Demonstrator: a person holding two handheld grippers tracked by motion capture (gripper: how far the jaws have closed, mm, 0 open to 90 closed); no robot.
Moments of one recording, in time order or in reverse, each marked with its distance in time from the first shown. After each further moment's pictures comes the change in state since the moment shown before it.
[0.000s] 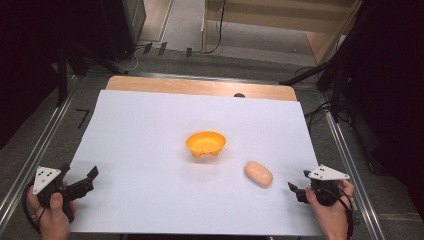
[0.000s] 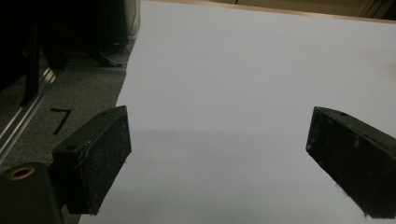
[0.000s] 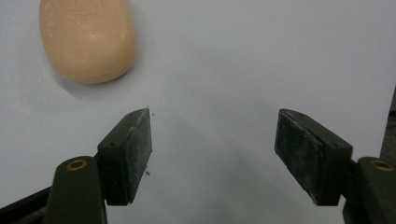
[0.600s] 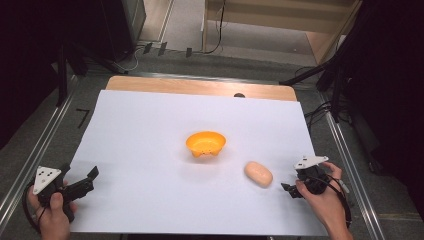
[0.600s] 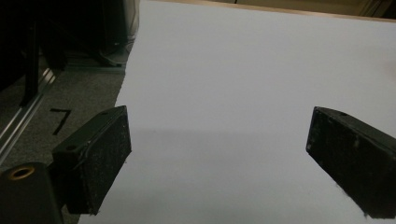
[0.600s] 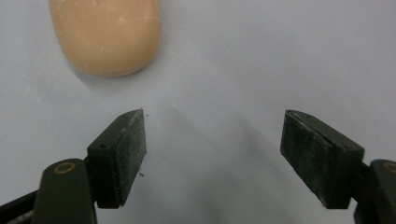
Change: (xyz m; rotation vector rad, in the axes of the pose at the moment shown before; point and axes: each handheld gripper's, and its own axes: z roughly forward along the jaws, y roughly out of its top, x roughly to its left) left arm 0.000 0.000 0.000 0.003 -0.001 0.004; right arm 0.003 0.035 0.019 0.223 0.084 -0.122
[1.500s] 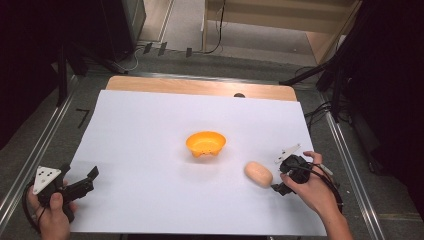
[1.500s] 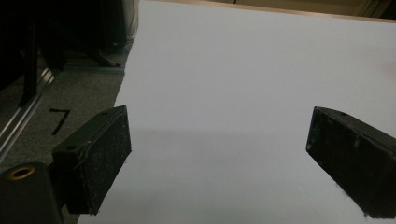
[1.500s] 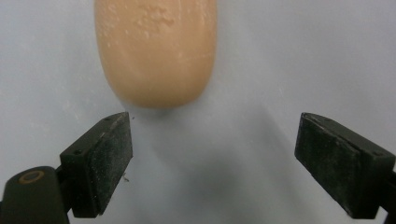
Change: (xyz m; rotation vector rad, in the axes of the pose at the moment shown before) left arm 0.000 0.000 0.000 -0.001 -0.005 -0.001; right arm 0.014 0.047 0.016 0.201 0.105 -0.127
